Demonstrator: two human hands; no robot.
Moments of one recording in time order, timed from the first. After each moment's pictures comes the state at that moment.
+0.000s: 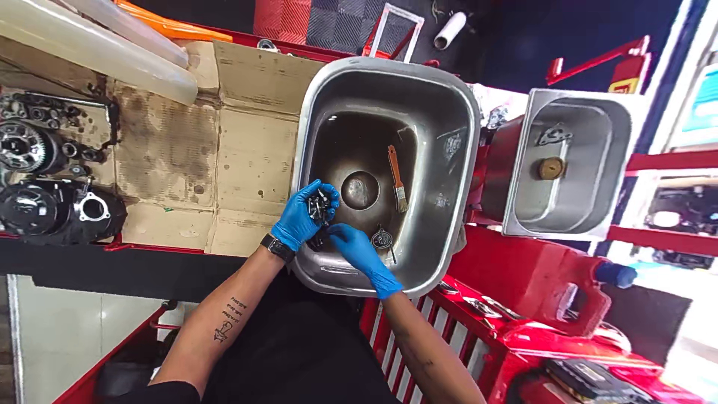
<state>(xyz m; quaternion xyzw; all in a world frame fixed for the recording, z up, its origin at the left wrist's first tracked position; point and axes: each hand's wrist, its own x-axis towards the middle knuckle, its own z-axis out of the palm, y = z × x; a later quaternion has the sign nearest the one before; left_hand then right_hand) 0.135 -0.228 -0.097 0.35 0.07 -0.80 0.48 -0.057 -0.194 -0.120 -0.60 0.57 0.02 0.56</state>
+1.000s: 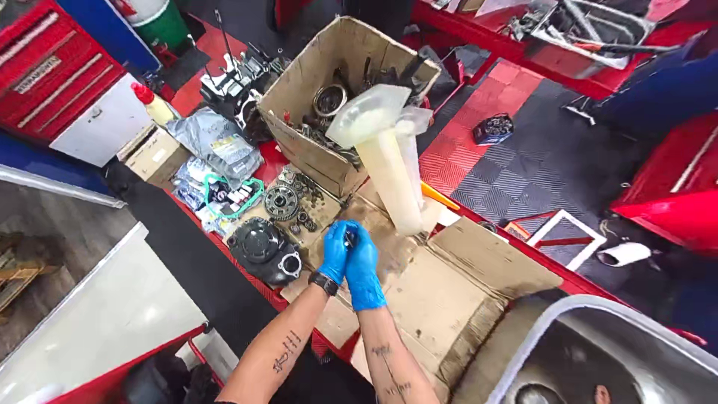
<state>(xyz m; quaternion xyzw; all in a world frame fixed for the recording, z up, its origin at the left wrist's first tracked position) 0.534 -0.221 -0.107 0.62 -0.09 -0.34 0.70 0.492 -0.249 -0.099 -0.31 0.46 -0.33 0.77</state>
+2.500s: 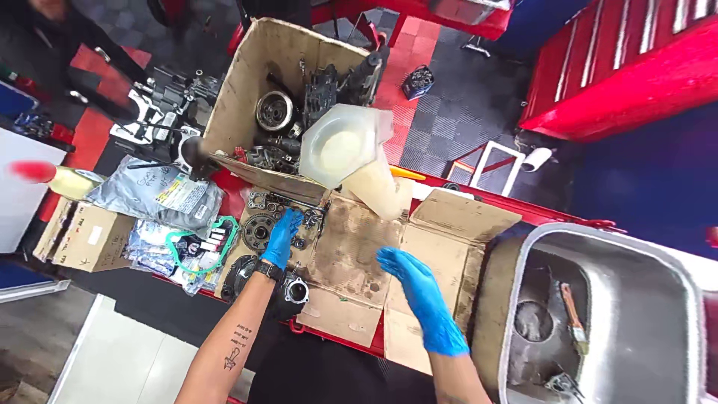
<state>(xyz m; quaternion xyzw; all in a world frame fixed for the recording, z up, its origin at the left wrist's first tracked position) 0.710 -0.227 -0.106 0.66 -0.07 -0.56 0.50 0.397 -0.262 -0.054 -0.46 0.54 -0.25 0.66</state>
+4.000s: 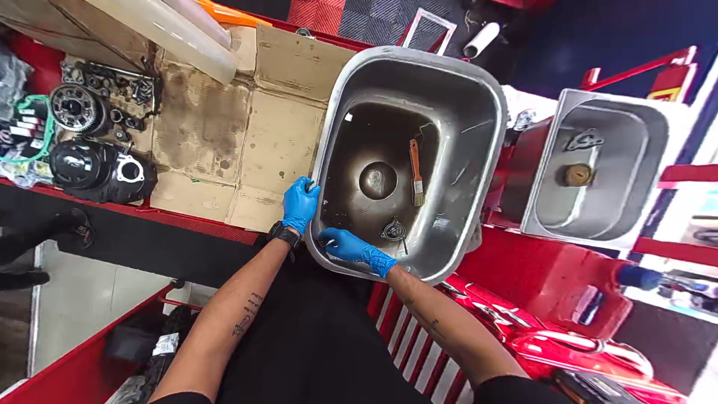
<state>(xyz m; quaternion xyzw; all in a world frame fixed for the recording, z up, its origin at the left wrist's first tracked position) 0.158 -0.178 -0.104 0.79 -0.35 -0.46 0.22 -0.042 -0.161 -0.156 -0.68 0.32 0.12 0.65</state>
